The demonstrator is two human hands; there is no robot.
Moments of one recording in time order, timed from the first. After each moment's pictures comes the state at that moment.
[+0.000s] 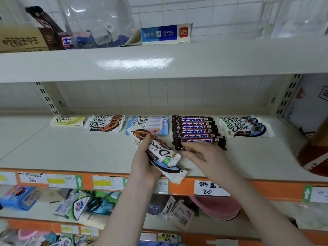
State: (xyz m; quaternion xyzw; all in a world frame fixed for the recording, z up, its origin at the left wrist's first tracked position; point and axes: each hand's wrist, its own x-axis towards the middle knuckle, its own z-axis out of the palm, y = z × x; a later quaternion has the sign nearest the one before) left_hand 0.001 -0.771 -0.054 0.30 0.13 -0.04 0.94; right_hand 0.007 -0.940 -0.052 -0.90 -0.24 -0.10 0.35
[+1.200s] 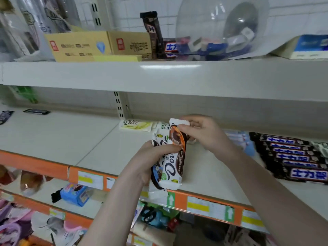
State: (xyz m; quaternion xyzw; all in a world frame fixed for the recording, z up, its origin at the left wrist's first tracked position) left_hand -0.006 -0.542 -0.008 0.65 0.08 -0.05 0.75; right_hand 0.065 -0.690 0.016 -0.74 -0.28 0.01 0.61
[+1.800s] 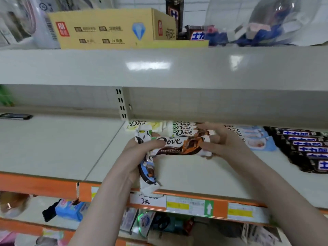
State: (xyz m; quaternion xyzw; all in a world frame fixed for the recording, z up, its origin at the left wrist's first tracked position) left_hand 0.017 -0.435 -0.020 0.63 0.11 -0.02 0.77; right_hand 0.059 -0.660 -0.023 -0.73 -0.17 0.05 0.65
